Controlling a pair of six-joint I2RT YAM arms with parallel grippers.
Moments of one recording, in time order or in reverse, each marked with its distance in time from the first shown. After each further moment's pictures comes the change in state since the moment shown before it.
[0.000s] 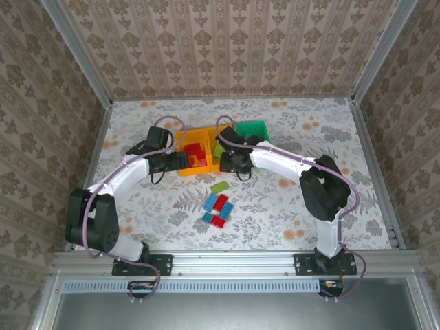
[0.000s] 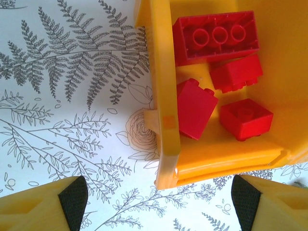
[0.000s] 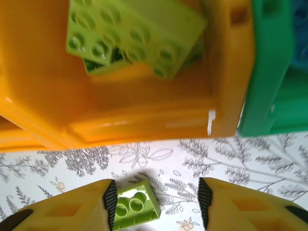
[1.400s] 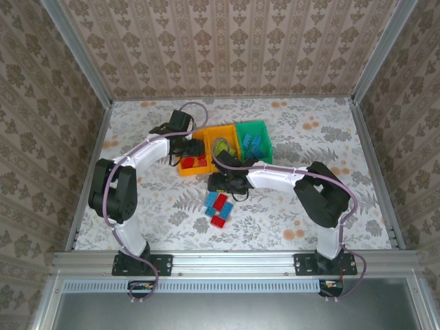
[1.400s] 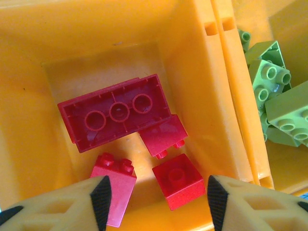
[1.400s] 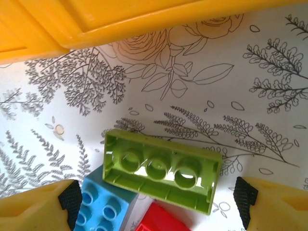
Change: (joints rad) left arm -0.103 0.313 0.325 -0.027 0.027 0.046; right arm 0.118 -0.024 -0.257 0.239 -0.077 0.124
